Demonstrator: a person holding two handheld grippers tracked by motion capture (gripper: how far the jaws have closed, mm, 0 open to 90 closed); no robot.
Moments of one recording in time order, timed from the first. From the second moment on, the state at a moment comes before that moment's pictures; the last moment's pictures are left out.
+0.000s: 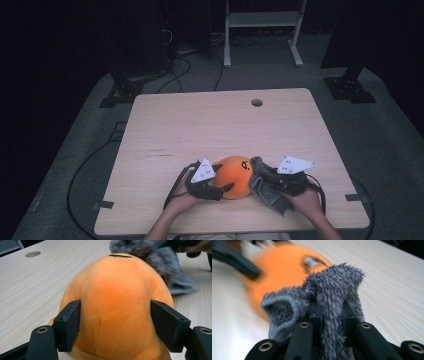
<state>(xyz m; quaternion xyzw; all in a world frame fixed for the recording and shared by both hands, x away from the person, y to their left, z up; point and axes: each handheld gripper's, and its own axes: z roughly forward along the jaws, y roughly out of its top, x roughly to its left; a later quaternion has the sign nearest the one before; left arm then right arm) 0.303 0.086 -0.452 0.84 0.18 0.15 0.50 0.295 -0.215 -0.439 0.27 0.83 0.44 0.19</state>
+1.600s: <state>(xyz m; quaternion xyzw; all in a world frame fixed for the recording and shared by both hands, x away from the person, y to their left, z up) 0.300 0.082 -0.454 0.83 0.19 0.17 0.50 0.299 -0.210 -0.435 0.25 0.83 0.46 0.20</state>
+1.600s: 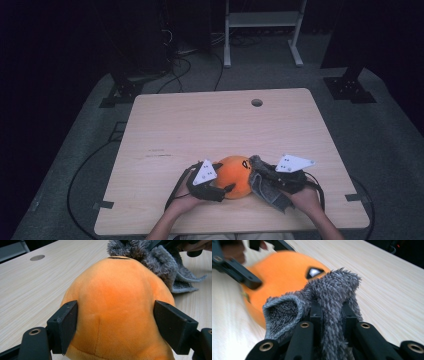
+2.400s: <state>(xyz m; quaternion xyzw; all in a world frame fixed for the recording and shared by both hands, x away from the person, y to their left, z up) 0.301 0.082 -0.453 0.84 0.19 0.17 0.49 0.284 -0.188 -0.428 0.18 0.84 0.45 0.22</state>
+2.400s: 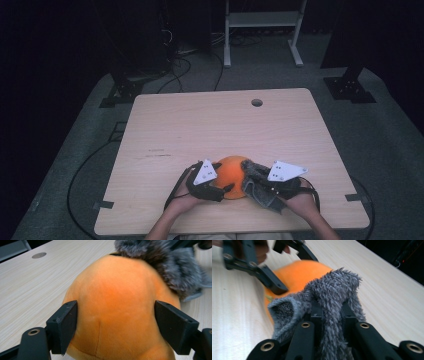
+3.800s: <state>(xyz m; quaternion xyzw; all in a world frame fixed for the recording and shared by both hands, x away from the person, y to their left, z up) 0.296 0.072 -0.451 0.84 0.18 0.16 0.49 0.307 -0.200 -0.426 0.28 0.81 0.47 0.19</state>
